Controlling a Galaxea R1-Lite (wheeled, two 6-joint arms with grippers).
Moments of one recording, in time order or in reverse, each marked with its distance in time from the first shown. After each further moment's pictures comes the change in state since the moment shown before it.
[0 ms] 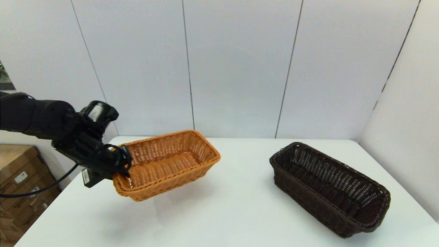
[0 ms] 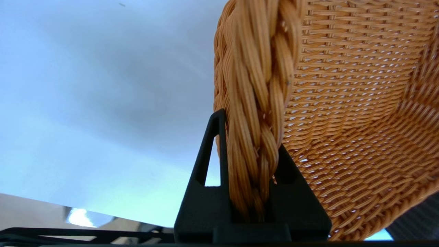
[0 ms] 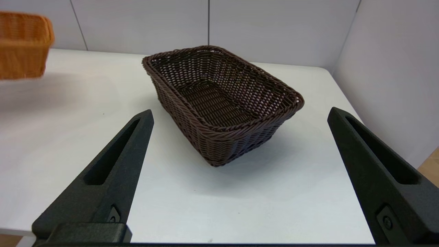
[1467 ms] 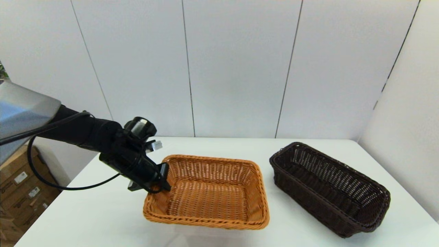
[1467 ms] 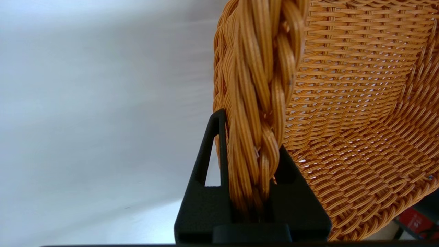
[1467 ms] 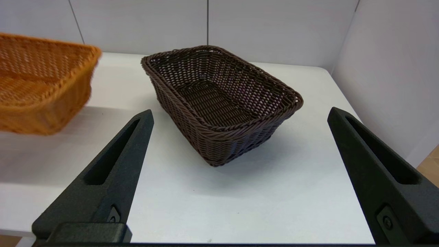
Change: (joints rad) left arm -0.187 0.158 0.017 -0.142 -0.237 0.419; right arm 0.000 0.000 0.000 0.000 0.000 0.000
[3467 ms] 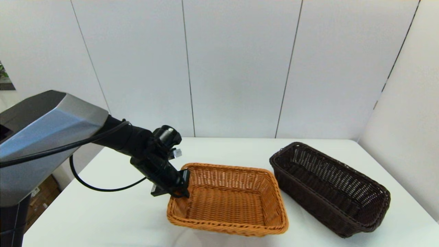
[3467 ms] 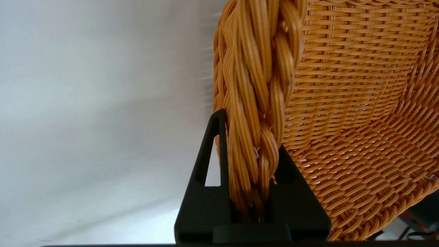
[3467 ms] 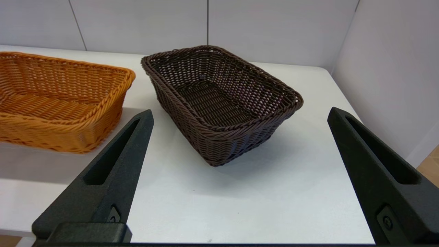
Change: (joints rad) left arm -0.115 0.144 -0.105 0.001 0.001 -0.103; right arm 0.000 0.000 0.000 0.000 0.000 0.000
